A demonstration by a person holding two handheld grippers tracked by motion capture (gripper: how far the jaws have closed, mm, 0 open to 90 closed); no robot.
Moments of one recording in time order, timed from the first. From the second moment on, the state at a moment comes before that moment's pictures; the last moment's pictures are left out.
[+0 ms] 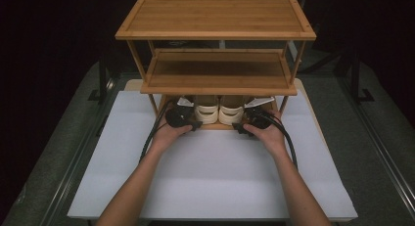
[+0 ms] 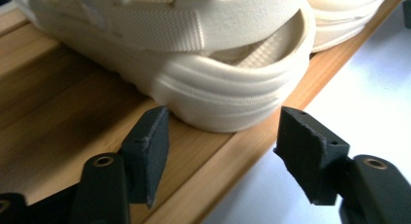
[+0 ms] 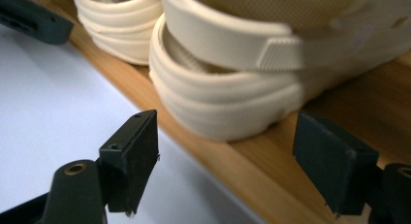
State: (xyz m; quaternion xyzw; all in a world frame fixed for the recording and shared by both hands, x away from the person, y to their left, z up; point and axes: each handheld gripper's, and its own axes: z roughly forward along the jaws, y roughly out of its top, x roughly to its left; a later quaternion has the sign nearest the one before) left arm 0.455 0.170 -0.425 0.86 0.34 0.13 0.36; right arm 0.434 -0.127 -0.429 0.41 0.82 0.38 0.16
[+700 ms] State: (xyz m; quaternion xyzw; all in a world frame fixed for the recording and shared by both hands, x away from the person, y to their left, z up) left arm 0.395 0.214 -0.399 0.85 0.33 0.13 0.39; right arm 0.368 -0.175 -0.422 0.41 0.81 0.39 0.16
